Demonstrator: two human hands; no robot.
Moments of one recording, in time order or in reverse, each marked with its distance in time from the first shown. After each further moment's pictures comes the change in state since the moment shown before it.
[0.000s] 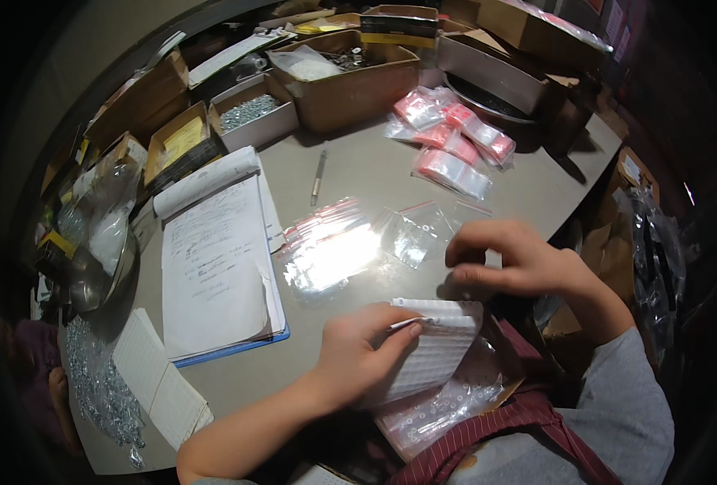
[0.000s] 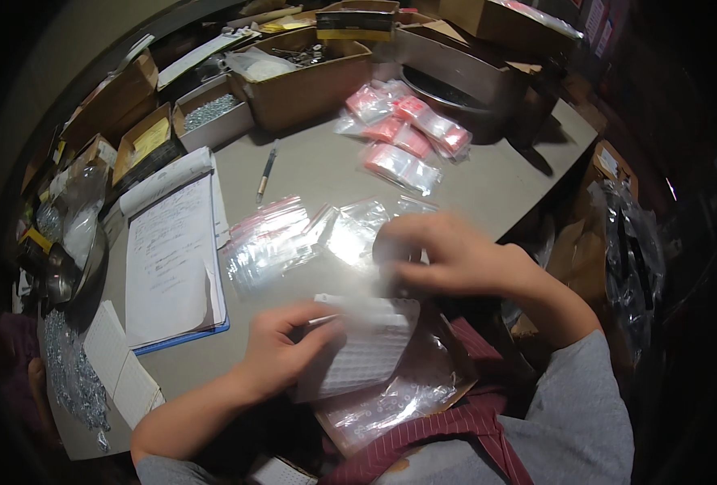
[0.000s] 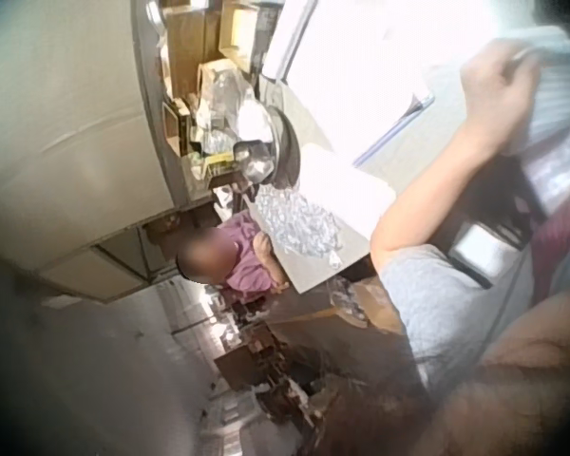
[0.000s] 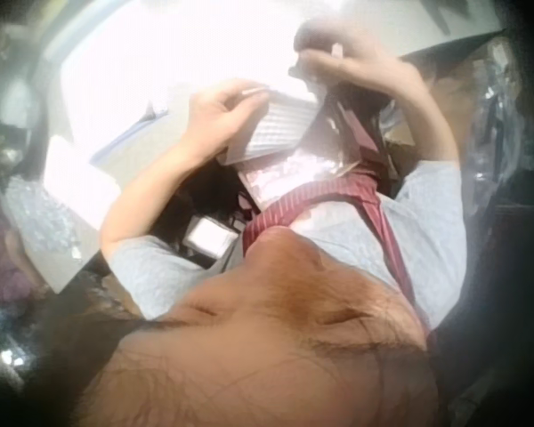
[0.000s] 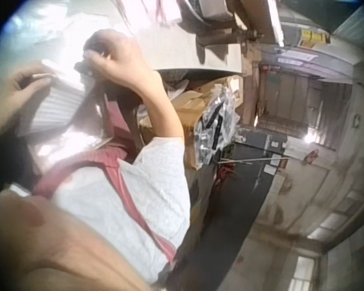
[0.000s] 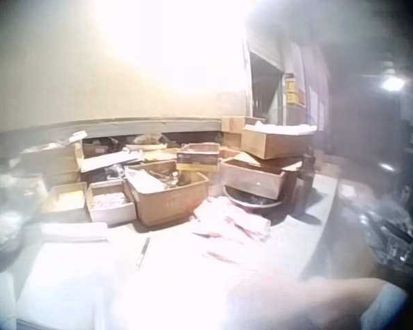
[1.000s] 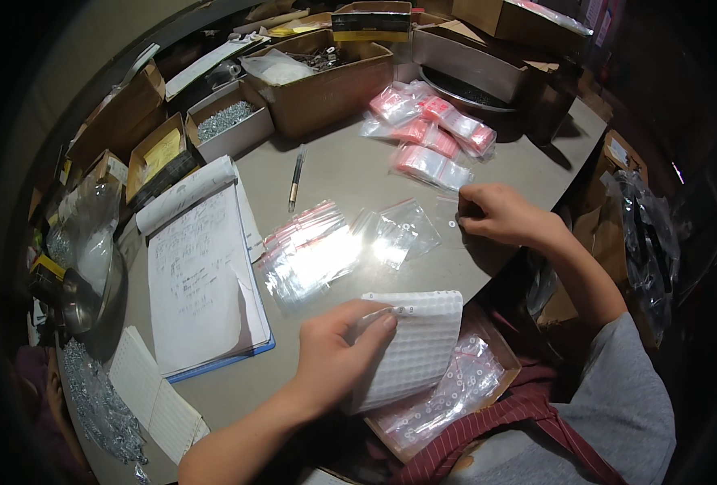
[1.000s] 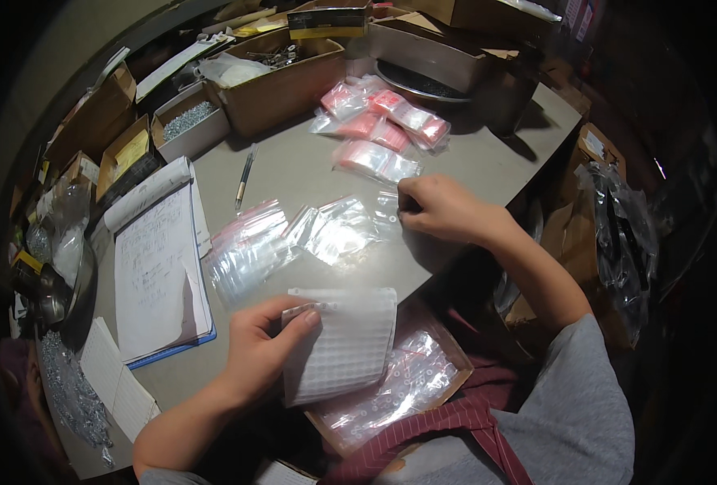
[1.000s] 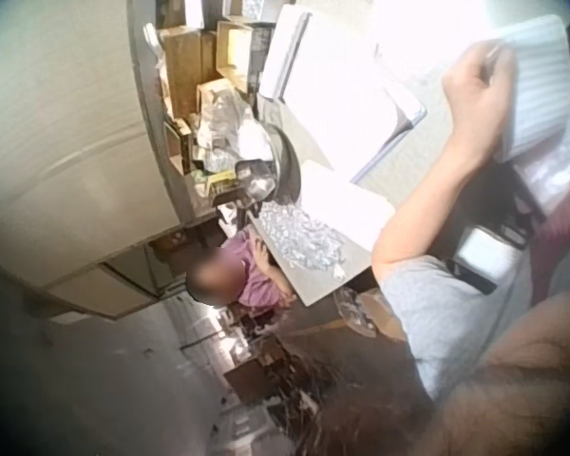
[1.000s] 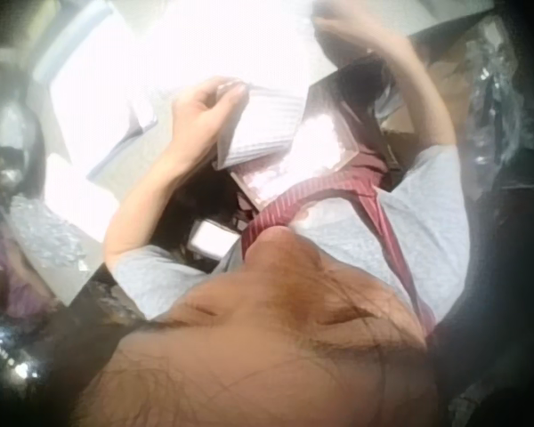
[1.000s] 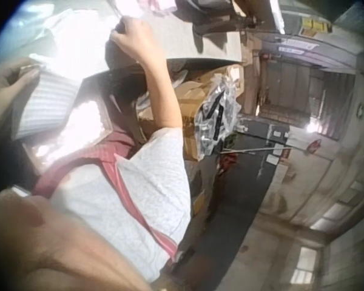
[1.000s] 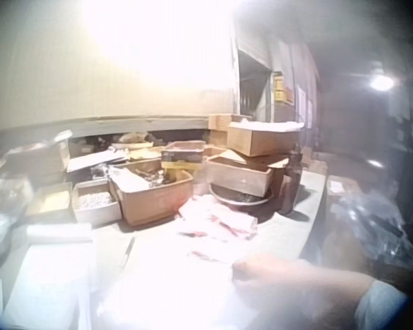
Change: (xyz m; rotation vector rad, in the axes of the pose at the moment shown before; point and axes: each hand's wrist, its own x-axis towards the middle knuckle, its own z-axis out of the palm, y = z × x) left_hand 0.000 -0.005 -0.004 -0.136 0.012 -0.243; right_hand 0.003 0.063 -0.018 -0.295 0.093 0.340
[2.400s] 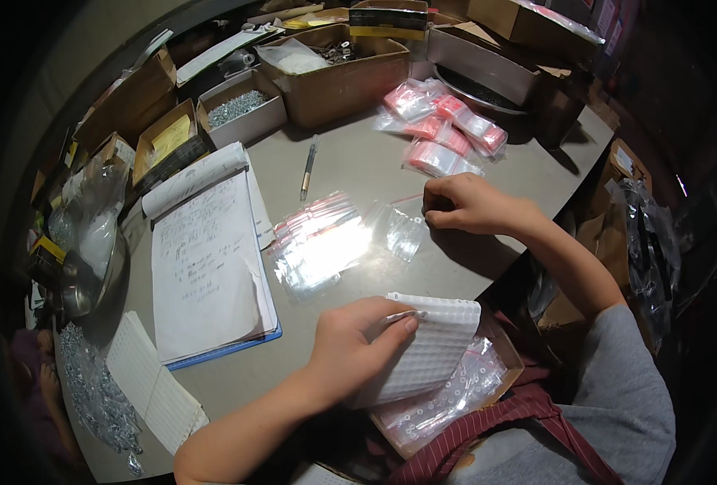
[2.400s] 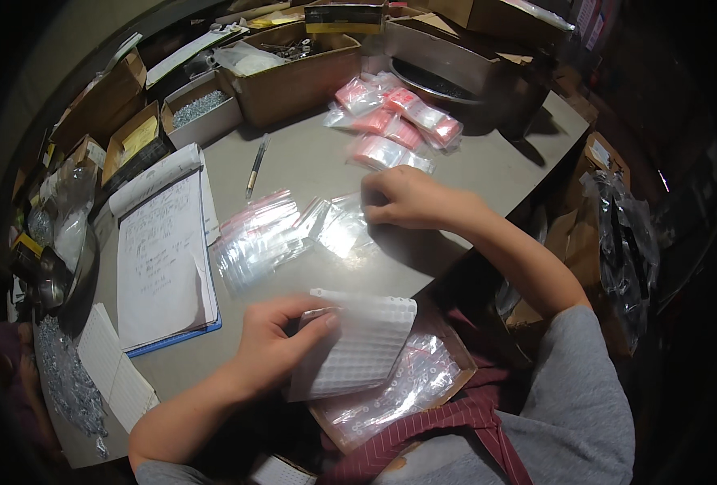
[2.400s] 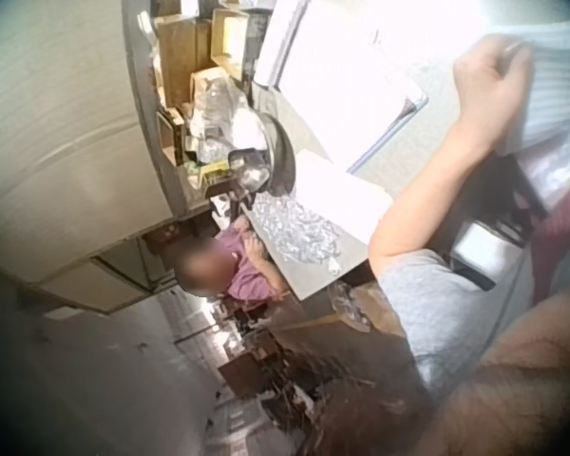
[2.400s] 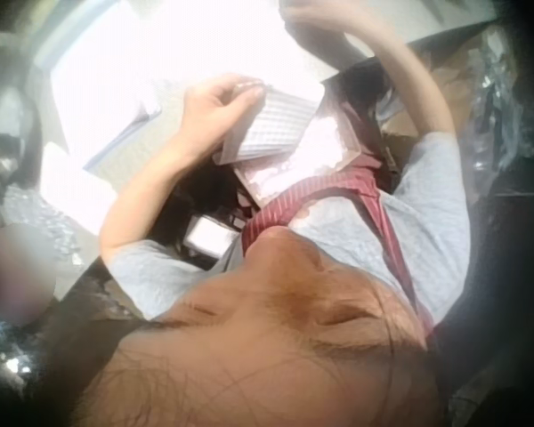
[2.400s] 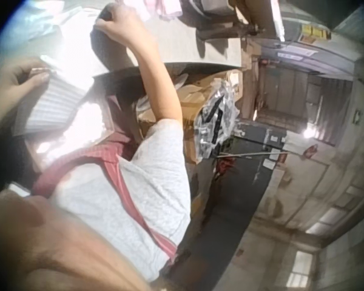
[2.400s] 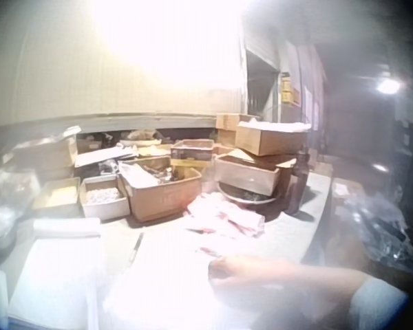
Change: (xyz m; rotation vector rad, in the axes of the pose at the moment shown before) left_hand 0.001 0.002 0.002 0.121 -0.052 0.161; right_hand 0.046 -0.024 0.016 0.056 -0.107 -0.070
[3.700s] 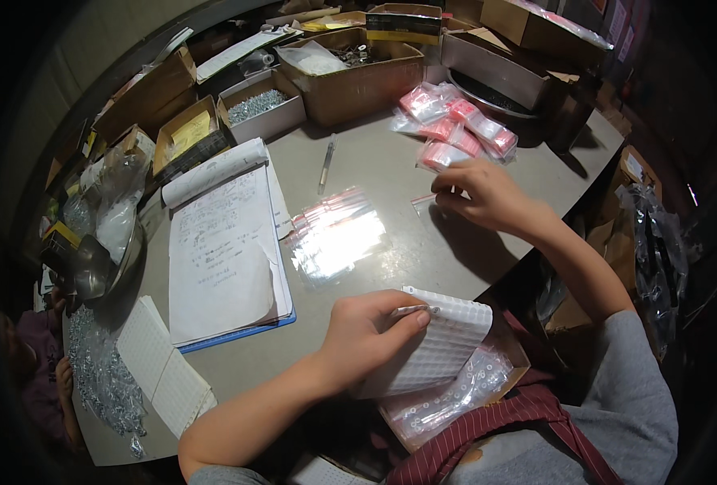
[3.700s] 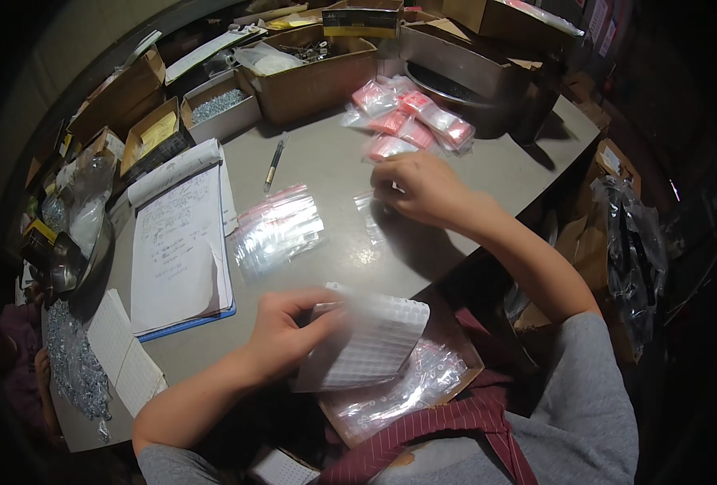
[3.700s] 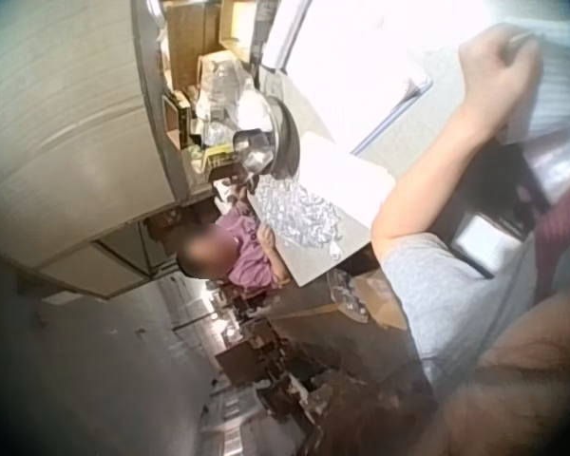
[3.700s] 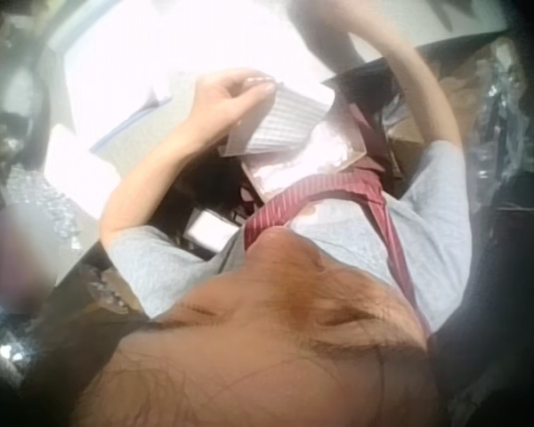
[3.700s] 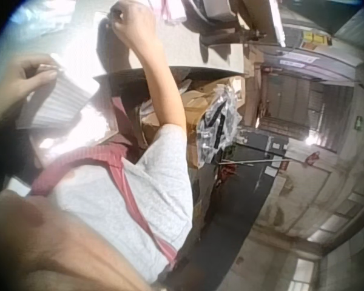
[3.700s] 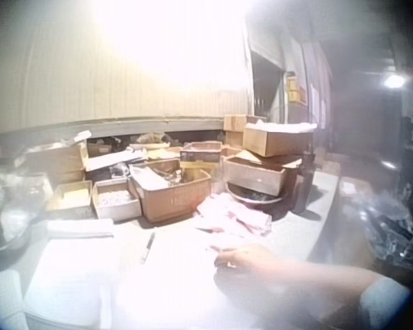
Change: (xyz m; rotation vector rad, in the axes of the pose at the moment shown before) left_hand -0.004 0.006 -0.002 -0.065 -0.040 0.027; right_hand -0.007 -0.011 -0.002 -0.212 0.144 -0.124
